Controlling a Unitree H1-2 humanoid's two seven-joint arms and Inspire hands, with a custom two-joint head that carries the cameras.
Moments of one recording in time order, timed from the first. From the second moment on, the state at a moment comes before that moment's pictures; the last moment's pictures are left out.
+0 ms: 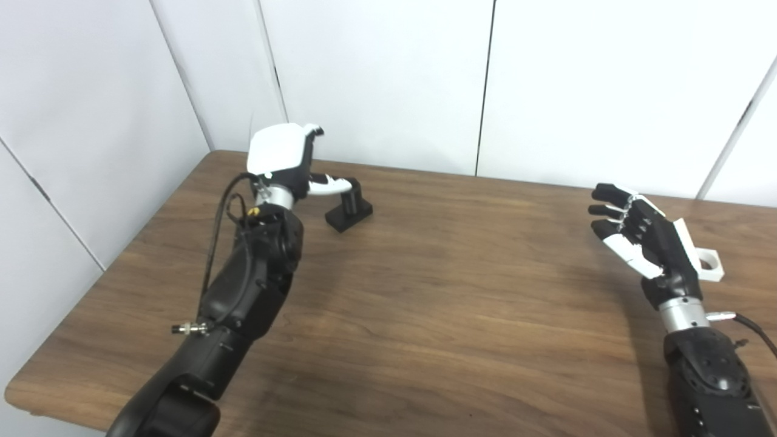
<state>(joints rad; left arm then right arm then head) -0.54 0.41 -0.16 0.19 1.02 0.46 -0.10 -0.53 -0.16 -0.01 0.64 0.01 -0.44 0.11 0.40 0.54</state>
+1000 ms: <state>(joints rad) -0.54 0.36 -0.18 0.36 1.09 0.46 -0.09 -0.52 -0.17 -0.02 0.63 0.02 -0.44 0.12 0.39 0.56</state>
